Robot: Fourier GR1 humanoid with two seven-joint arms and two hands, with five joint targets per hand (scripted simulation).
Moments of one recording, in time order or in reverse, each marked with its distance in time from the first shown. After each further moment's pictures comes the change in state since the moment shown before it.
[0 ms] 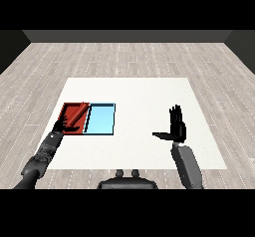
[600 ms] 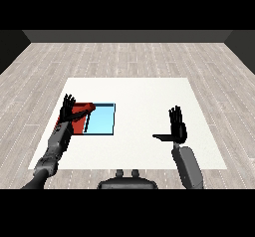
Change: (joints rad) left arm 0.013 -0.120 0.324 -0.344 0.371 -0.306 -0.497; right arm 0.013 -0.008 0.002 0.000 -0.006 0.041 -0.023
